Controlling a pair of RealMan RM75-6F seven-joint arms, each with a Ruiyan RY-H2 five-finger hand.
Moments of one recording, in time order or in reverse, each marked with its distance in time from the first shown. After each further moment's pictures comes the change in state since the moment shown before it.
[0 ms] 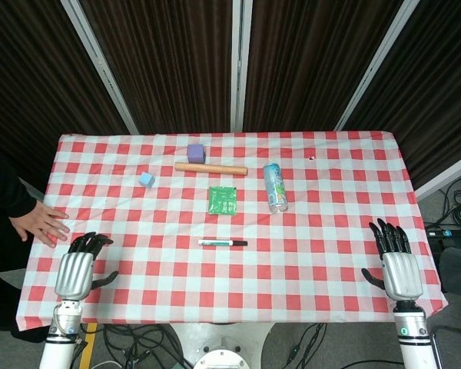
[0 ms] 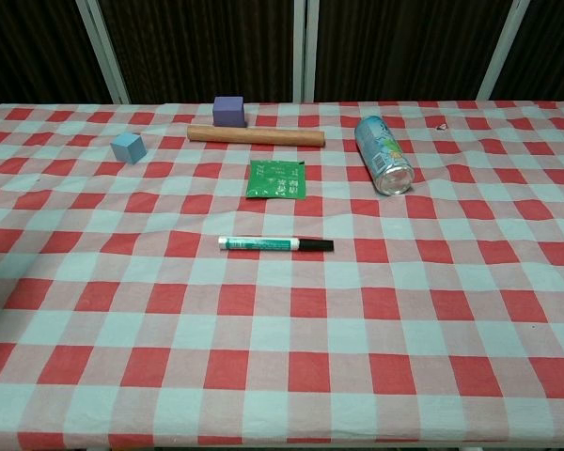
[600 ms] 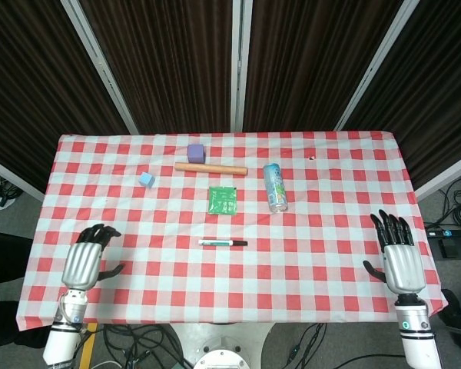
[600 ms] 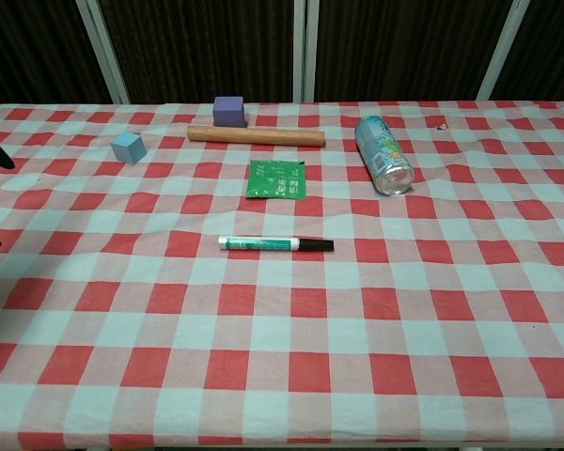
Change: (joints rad) left arm -0.070 0.037 -0.049 -0.068 -0.045 -0.101 0.065; right arm 0.029 0.051 0.034 -0.076 0.004 -0.008 -0.071
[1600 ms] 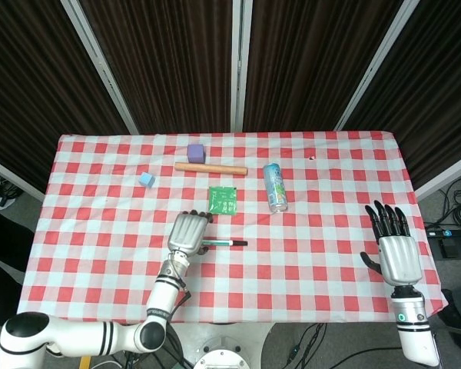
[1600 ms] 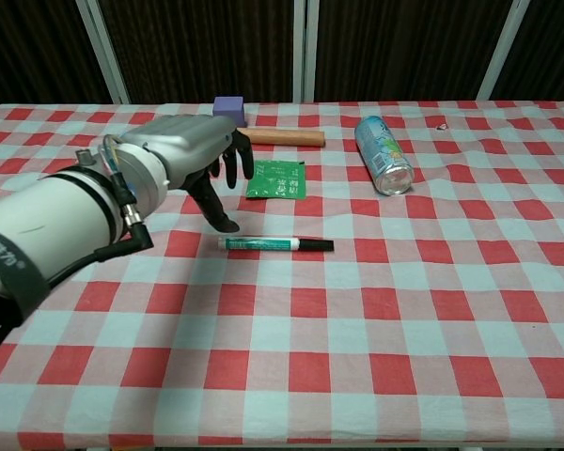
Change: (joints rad) left arm -0.558 -0.394 -0.262 -0.023 -0.683 -0.179 0.720; right arm 0.041 0.022 0.019 -0.059 0.011 -0.010 -0.078
